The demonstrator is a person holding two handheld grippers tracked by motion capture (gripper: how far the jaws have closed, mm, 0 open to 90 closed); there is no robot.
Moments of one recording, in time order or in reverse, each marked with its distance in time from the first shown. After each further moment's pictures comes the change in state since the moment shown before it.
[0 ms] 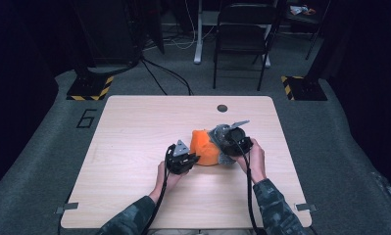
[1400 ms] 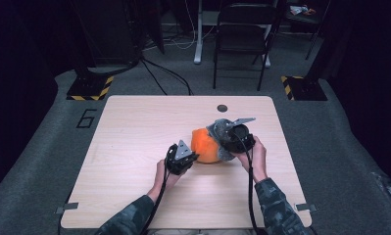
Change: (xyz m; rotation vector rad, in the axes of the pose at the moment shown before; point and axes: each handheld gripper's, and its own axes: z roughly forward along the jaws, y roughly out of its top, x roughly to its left) left arm -0.008 0.007 -0.009 -0.011 0.051 0.151; right arm -0.002 0.007 -0.016 -0.104 0.040 0.028
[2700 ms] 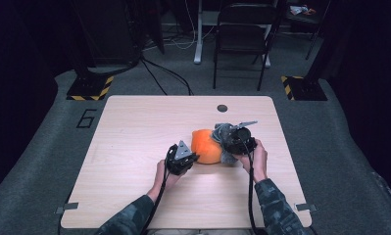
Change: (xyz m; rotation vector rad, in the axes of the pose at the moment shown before) left arm 0.004 -0.005 0.004 0.015 -0.028 -0.005; right arm -0.022 -0.020 0.026 0.057 -0.010 0.073
